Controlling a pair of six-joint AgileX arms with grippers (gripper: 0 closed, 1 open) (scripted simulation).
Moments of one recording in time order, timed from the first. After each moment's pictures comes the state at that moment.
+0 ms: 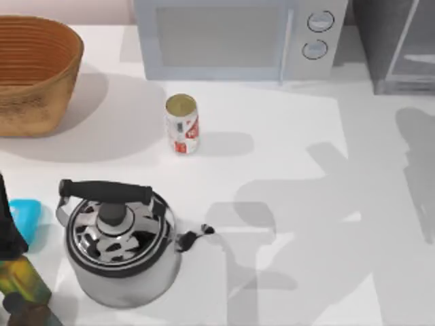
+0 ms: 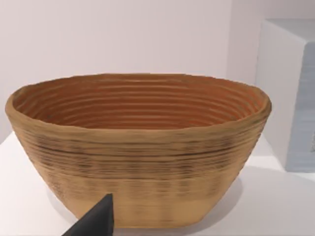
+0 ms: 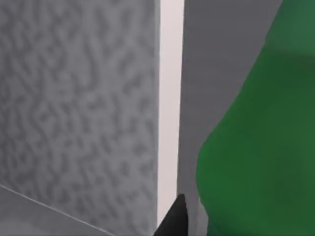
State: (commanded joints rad) left arm 0.00 0.00 0.00 0.00 0.00 0.00; right arm 0.01 1.95 0.92 1.02 1.09 0.01
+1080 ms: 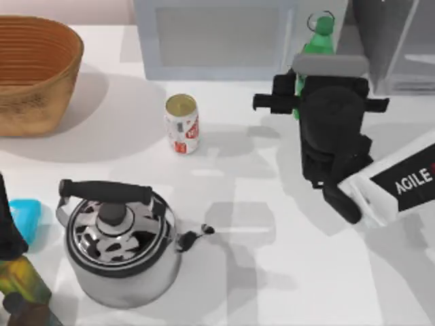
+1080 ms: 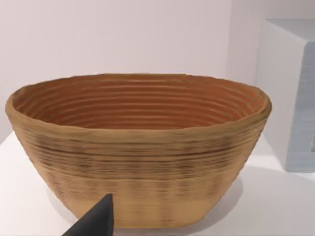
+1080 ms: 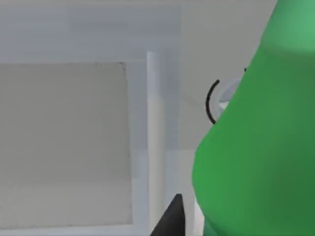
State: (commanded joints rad) left arm 0.00 0.00 0.00 0.00 0.00 0.00; right arm 0.58 2.12 0.94 1.09 0.67 0.07
